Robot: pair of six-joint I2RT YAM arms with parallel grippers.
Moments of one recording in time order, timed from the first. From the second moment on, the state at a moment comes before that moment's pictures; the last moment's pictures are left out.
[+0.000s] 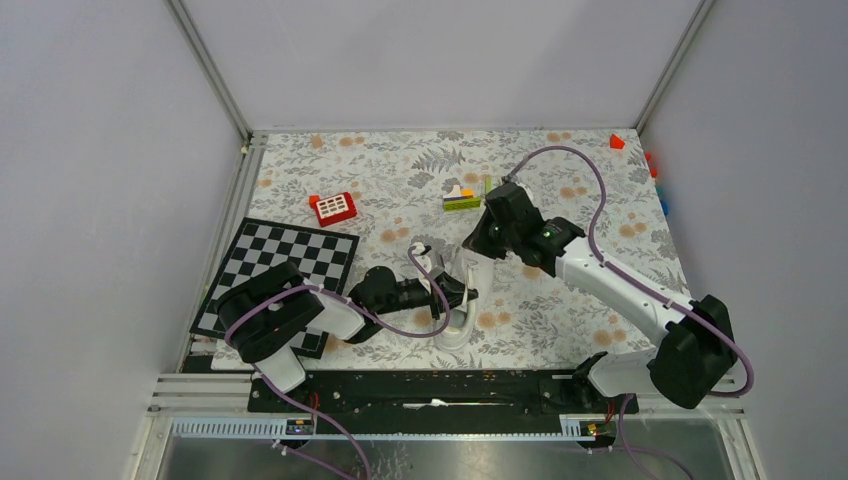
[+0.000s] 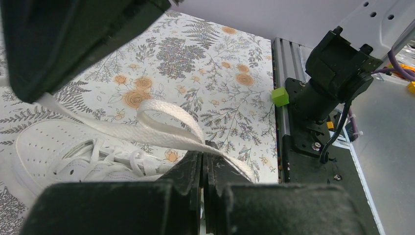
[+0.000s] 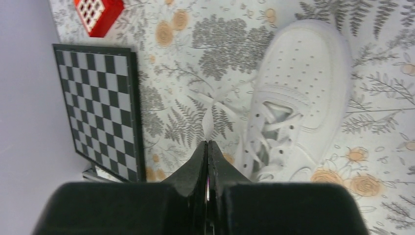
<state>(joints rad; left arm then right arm) -0.92 1.65 0.42 1.30 0.48 -0.25 0.68 1.35 1.08 -0.50 0.07 0.97</state>
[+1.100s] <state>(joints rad) -0.91 1.64 0.40 1.33 0.44 -0.25 0.64 1.07 0.90 -0.69 0.11 0.85</state>
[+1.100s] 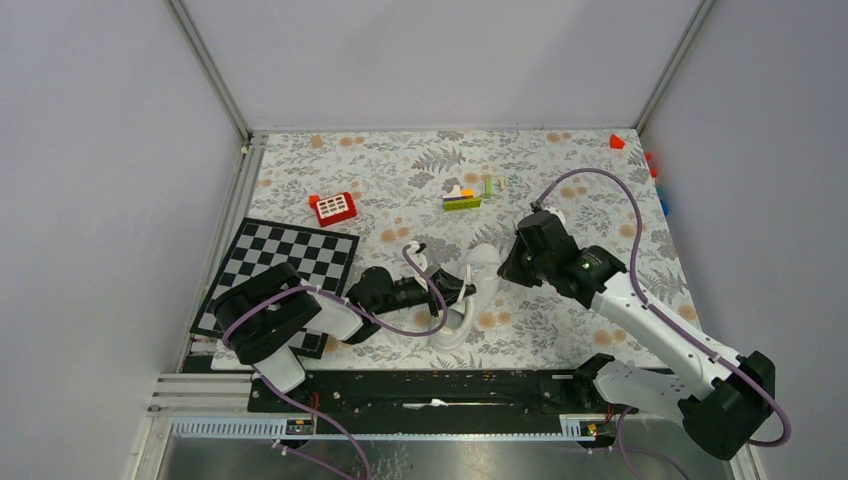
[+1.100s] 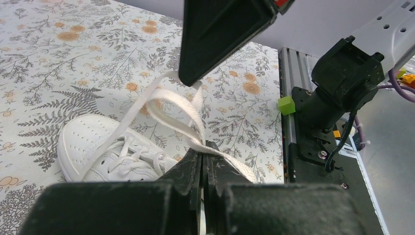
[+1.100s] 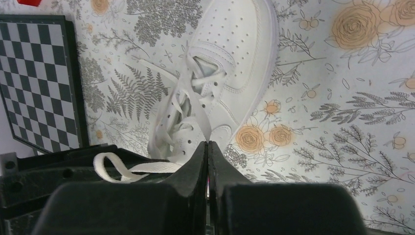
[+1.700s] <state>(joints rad) -0.90 1.64 0.40 1.33 0.43 -0.28 0.72 1.07 0.84 -0.73 0.09 0.85</state>
